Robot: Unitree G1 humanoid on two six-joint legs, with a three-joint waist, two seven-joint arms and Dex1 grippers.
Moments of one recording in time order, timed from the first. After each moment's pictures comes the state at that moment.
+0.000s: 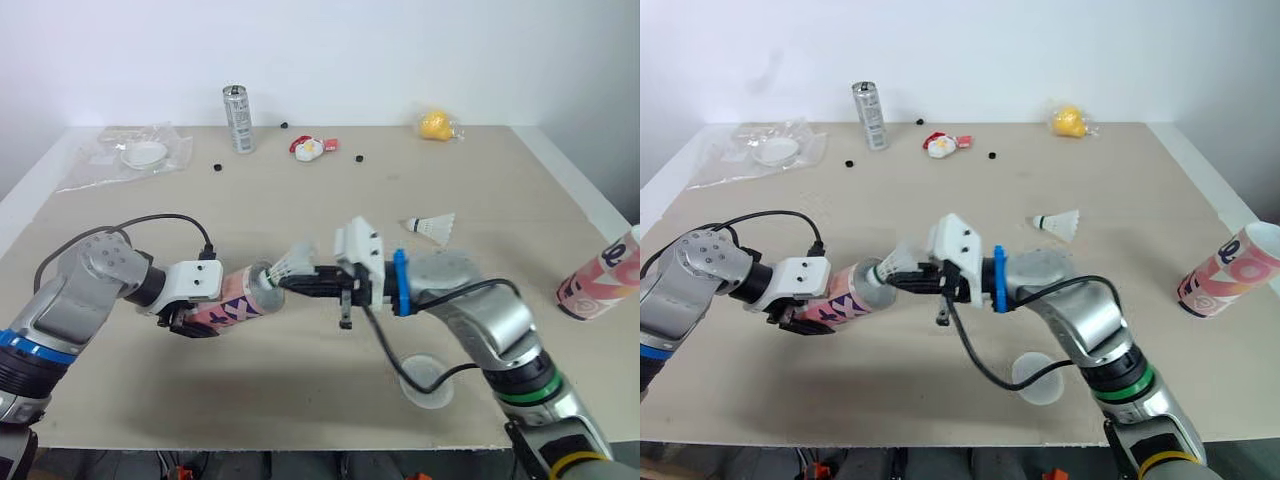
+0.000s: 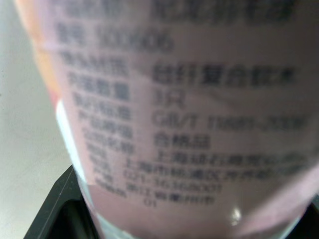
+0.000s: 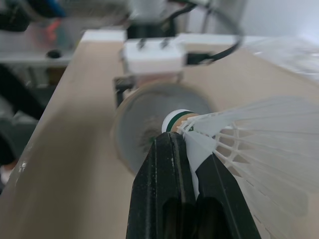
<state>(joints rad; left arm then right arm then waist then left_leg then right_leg) -0.50 0.96 -0.24 -0.14 0.01 0.42 -1.44 -0.60 -0.50 0.37 -0.35 0.45 0.54 0.89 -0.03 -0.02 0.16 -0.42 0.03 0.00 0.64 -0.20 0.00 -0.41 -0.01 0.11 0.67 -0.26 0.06</state>
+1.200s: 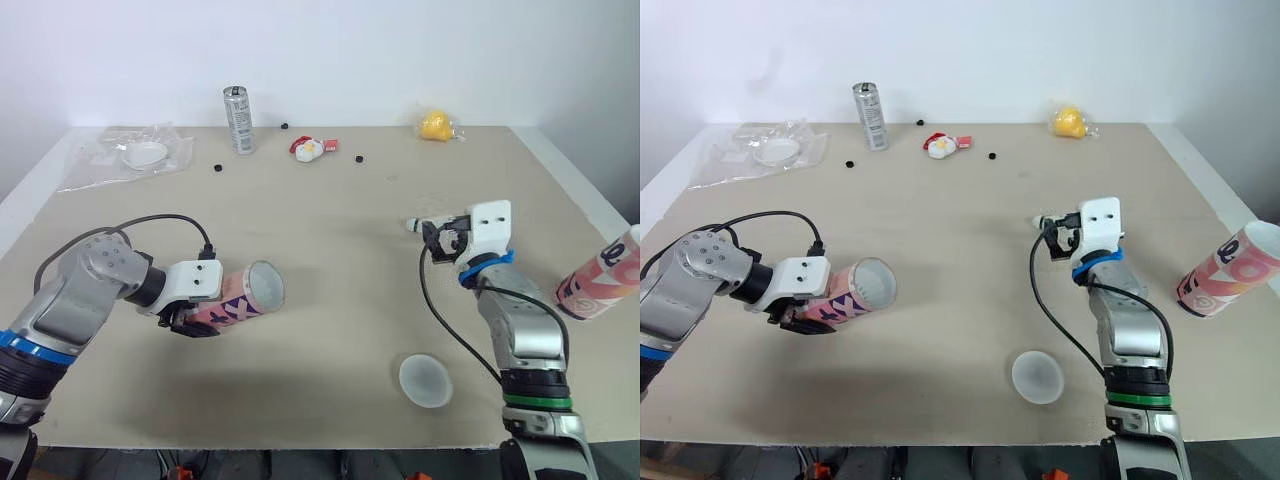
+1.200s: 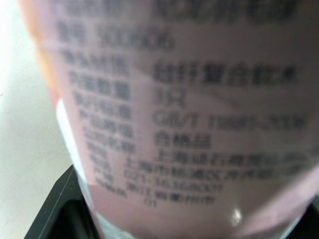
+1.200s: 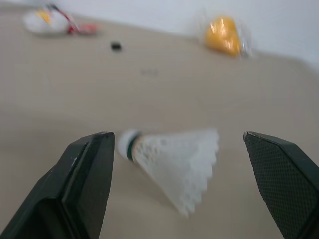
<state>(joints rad) -0.50 0.96 -0.25 -0.13 0.00 0.42 -1.42 -0.46 -0.38 -0.16 0.07 0.13 0.46 0.16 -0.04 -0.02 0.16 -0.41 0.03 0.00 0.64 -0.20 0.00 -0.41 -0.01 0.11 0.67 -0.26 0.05</state>
